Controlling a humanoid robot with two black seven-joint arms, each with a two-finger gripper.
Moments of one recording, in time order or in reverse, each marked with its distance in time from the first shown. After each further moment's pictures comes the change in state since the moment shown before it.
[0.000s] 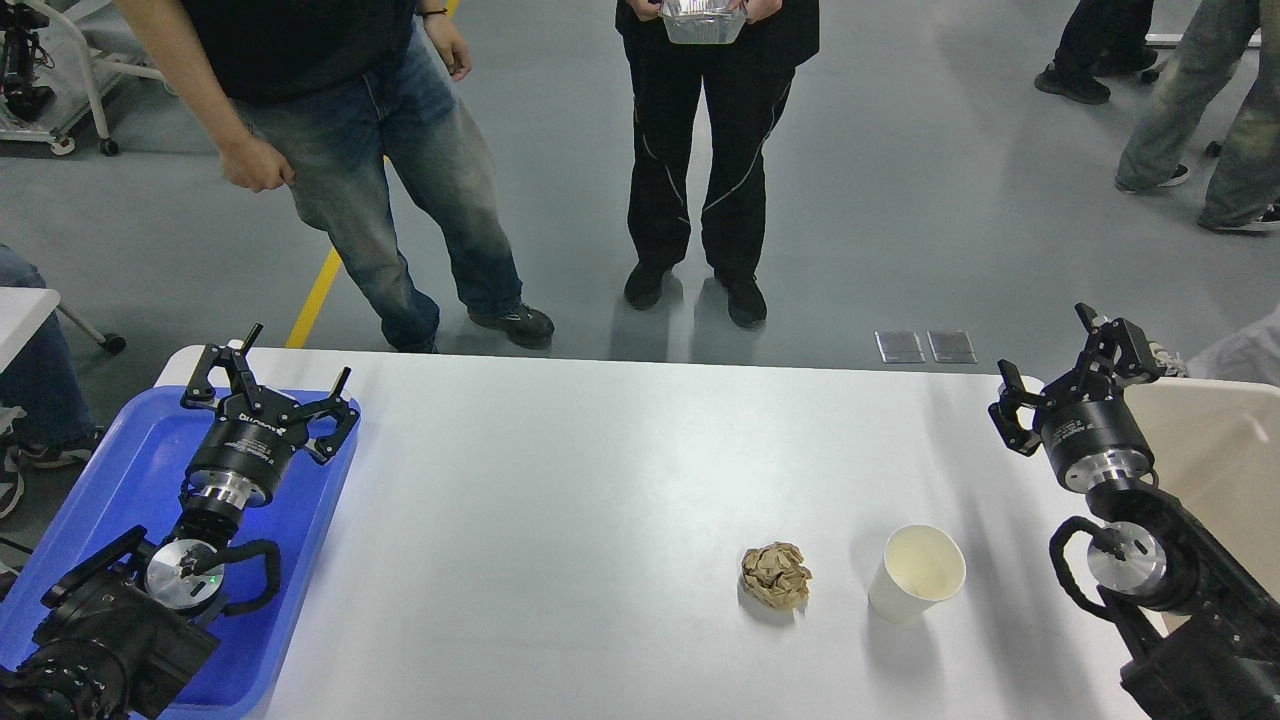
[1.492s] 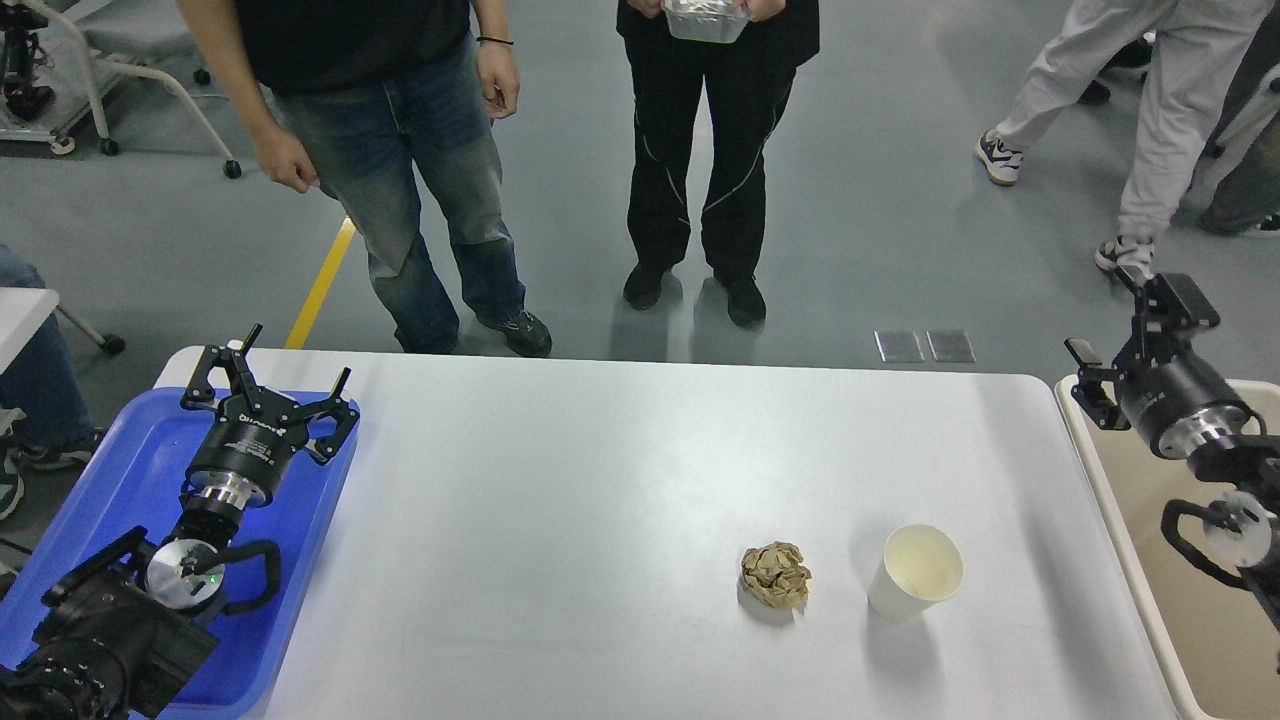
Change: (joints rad) left arm 0.000 0.000 0.000 0.000 0.000 0.000 0.000; right arm 0.100 -0.289 -0.309 0.004 -0.008 0.001 -0.001
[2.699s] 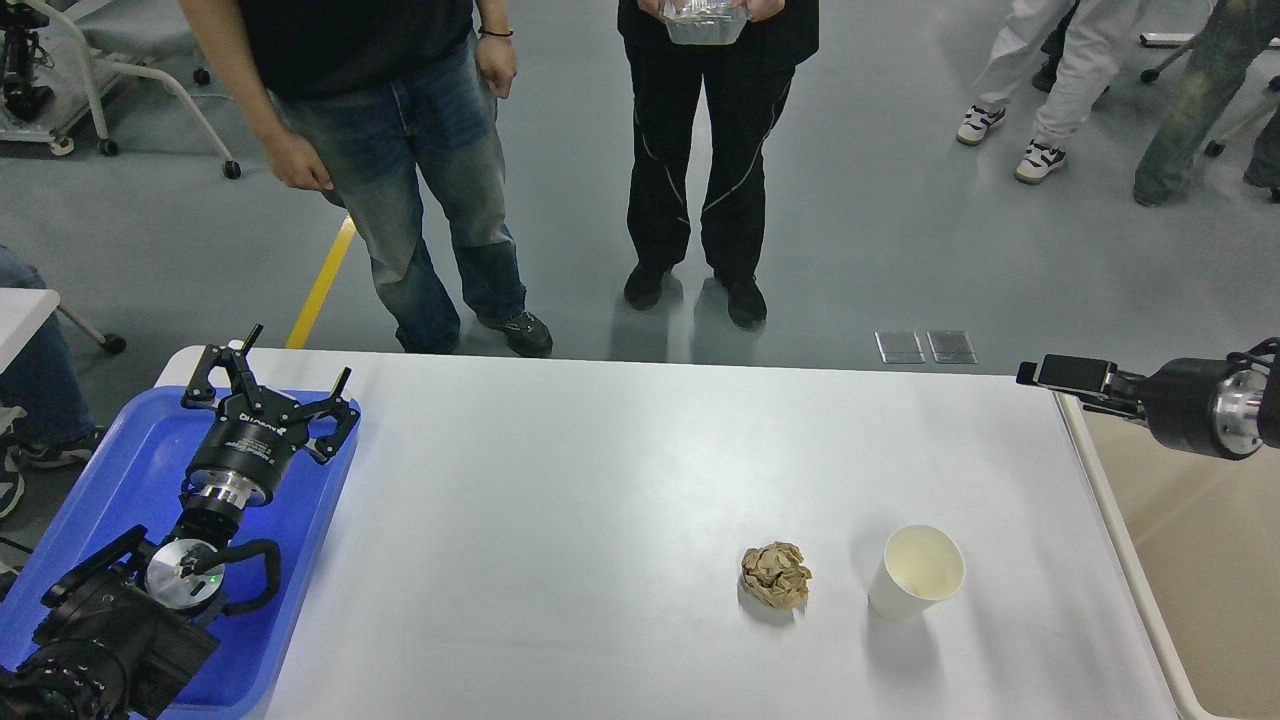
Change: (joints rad) left arm 0.000 0.000 0.000 0.000 0.000 0.000 0.000; right arm 0.592 -0.377 -1.101 0.212 -0.514 0.117 0.001
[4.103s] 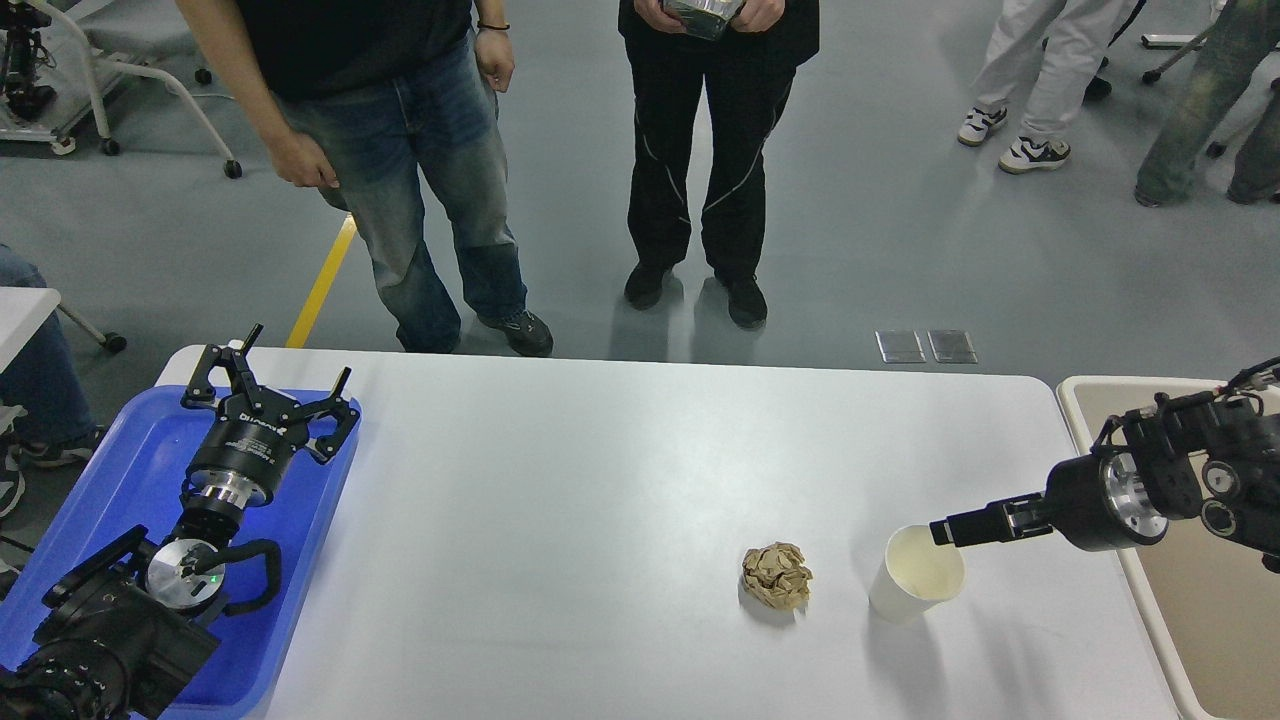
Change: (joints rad) left arm 0.000 -0.001 0.000 0.000 0.000 0.000 0.000; right arm 0.086 0.113 -0.248 0.183 -0.263 0.078 0.000
